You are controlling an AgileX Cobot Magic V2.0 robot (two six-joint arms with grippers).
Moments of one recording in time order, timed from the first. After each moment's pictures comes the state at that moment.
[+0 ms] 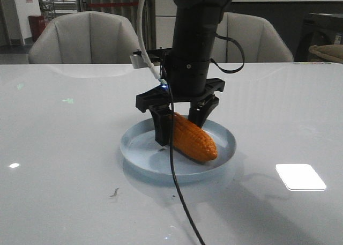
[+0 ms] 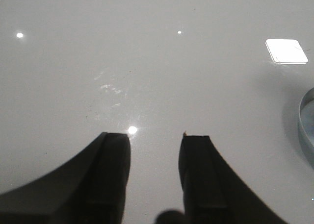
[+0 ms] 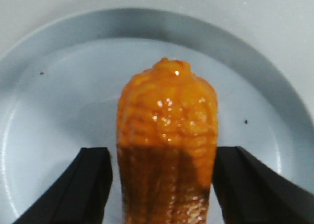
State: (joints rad) left arm -0.02 0.70 -0.53 -0.14 0.43 0.09; right arm 0.54 2.22 -1.81 0.09 1.00 -0.07
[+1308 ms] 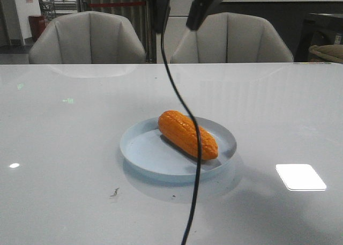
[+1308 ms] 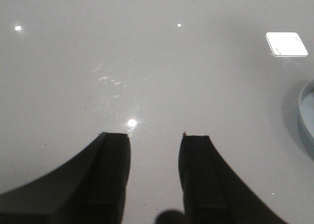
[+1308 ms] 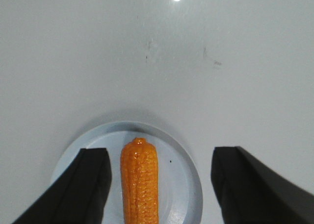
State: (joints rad) left arm -0.02 0.70 -0.53 -0.14 0.46 0.09; right arm 0.48 2.12 -2.30 0.05 1.24 0.02
